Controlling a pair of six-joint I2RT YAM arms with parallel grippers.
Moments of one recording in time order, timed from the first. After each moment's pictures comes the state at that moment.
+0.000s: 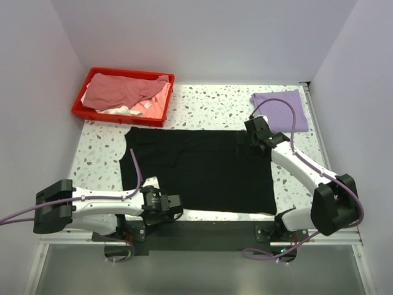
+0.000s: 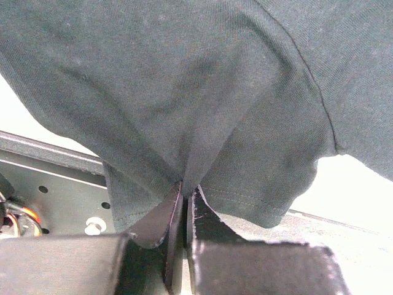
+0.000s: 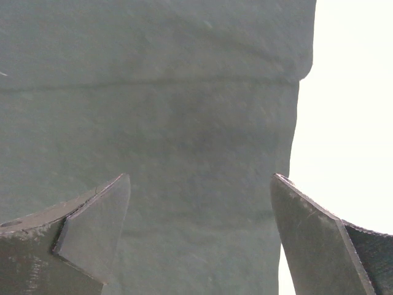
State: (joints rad) left arm -1.32 1.21 0.60 -1.03 -0.32 -1.65; right arm 0.42 1.38 0.96 -0.60 0.30 0.37
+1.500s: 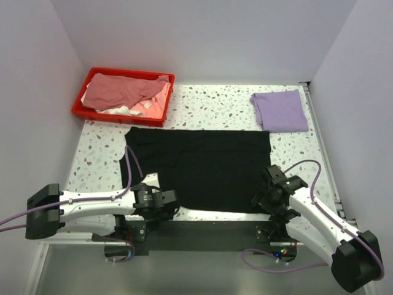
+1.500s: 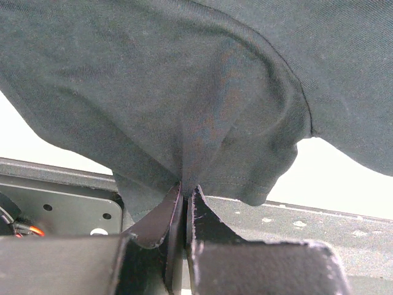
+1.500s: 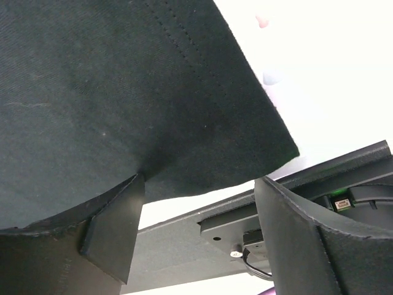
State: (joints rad) left arm -1.28 1.11 0.59 -1.01 -0.35 -1.51; right arm 0.42 0.84 0.41 -1.03 0.07 1.09
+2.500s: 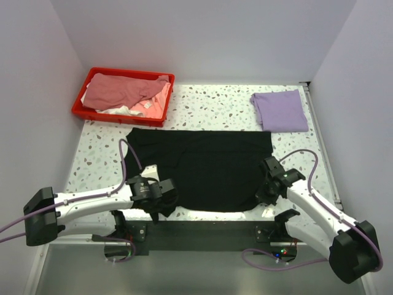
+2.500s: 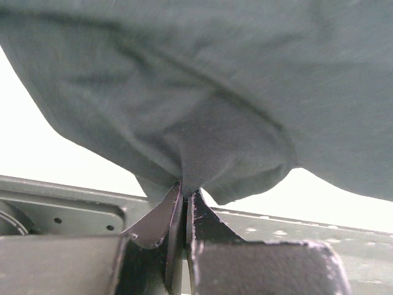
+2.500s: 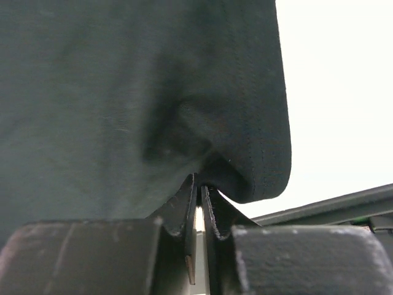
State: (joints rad) left arm -1.16 1.08 0.63 -1.01 -0.36 -1.40; right arm 0.41 0.94 0.48 -0.92 0.09 1.00
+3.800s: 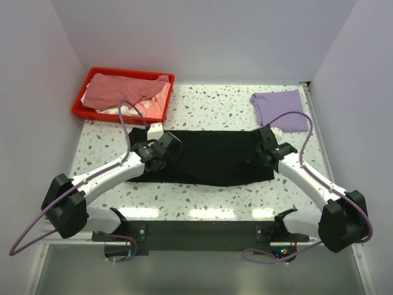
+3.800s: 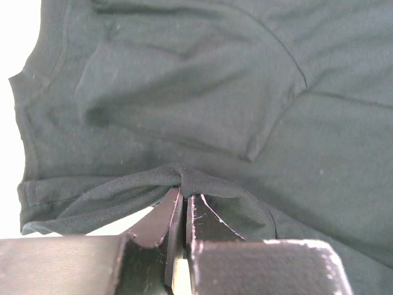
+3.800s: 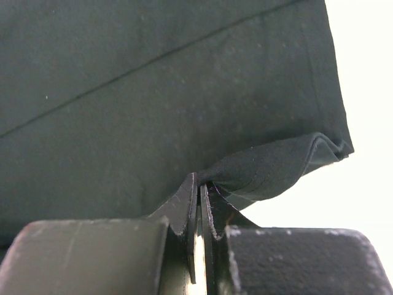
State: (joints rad) left arm -0.75 1.33 0.94 -0.74 -0.58 -0.86; right arm 0.41 1.21 0.83 -0.64 0.28 0.79
